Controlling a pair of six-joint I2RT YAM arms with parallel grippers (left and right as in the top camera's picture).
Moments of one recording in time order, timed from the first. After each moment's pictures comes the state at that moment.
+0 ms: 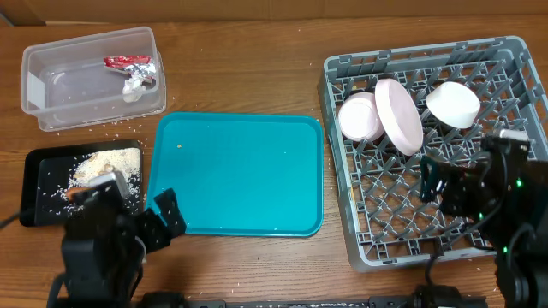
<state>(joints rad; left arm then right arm) -0.01 0.60 1.02 -1.14 -0.04 -0.39 -0.06 0.77 1.17 -1.09 -0.14 0.14</state>
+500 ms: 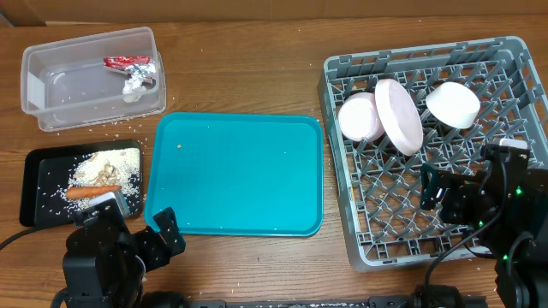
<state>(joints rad) -0.01 0.53 1.01 -1.26 -0.06 -0.42 -0.06 0.74 1.16 -1.12 -0.14 0.14</state>
